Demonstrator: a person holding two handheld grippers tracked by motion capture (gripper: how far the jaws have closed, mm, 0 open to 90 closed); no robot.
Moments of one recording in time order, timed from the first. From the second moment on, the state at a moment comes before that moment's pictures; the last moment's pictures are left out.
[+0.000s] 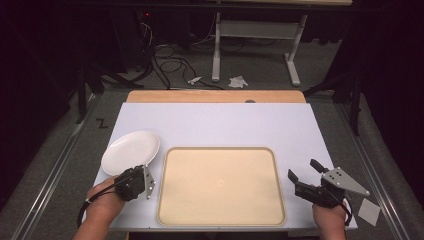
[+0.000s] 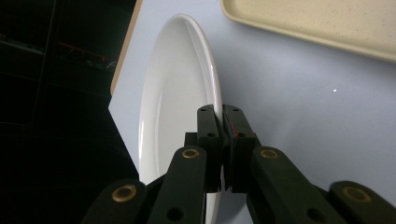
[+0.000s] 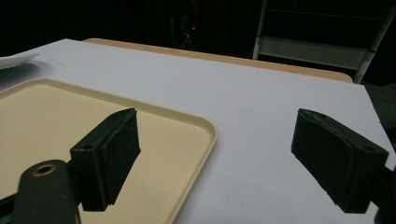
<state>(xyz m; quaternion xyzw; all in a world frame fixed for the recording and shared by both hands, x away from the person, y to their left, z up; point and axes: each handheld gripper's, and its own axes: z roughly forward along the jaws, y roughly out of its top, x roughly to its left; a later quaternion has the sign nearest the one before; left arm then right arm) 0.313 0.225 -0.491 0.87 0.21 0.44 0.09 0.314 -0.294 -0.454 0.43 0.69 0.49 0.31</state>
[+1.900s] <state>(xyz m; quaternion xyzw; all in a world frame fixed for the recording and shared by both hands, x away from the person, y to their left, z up) 0.259 0.122 -0.456 0.86 0.04 0.46 0.23 0.316 -0.291 -0.455 0.43 0.70 0.48 0.31</state>
